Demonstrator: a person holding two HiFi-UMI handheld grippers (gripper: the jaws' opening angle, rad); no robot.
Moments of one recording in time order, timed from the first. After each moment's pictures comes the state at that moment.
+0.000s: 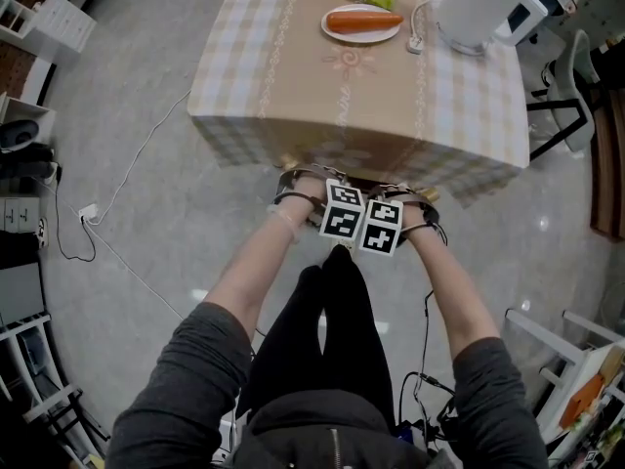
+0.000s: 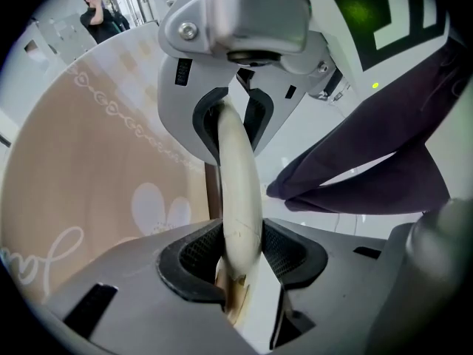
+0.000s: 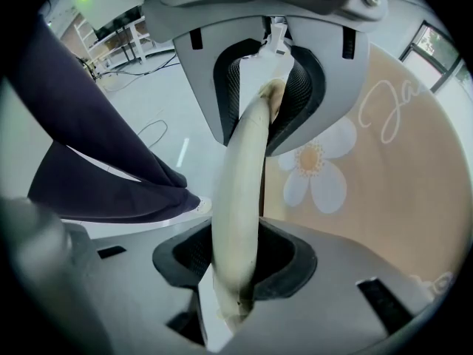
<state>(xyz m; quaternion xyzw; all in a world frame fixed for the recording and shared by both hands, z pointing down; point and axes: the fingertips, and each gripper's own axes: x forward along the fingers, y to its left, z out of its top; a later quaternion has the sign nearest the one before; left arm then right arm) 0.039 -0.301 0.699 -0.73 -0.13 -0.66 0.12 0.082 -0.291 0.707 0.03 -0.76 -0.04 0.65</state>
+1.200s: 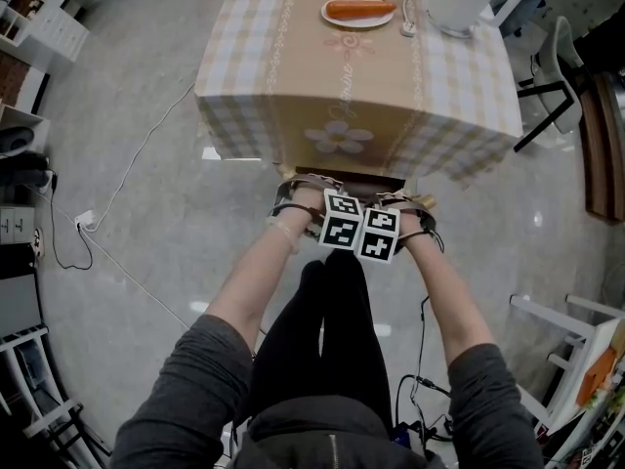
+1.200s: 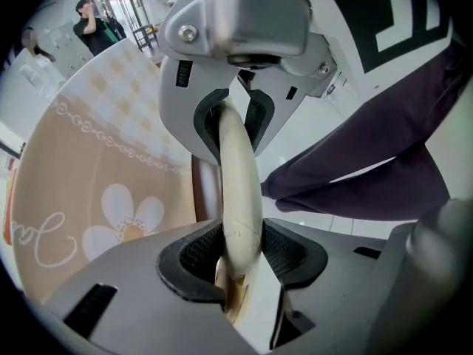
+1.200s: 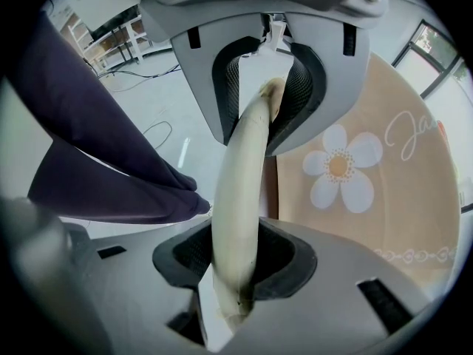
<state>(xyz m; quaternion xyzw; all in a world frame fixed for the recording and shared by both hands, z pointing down) 0.015 -0.219 0.700 -0.73 -0.13 -0.66 0.13 0.057 -0.208 0.707 0.05 -0.75 -0.03 0.66</state>
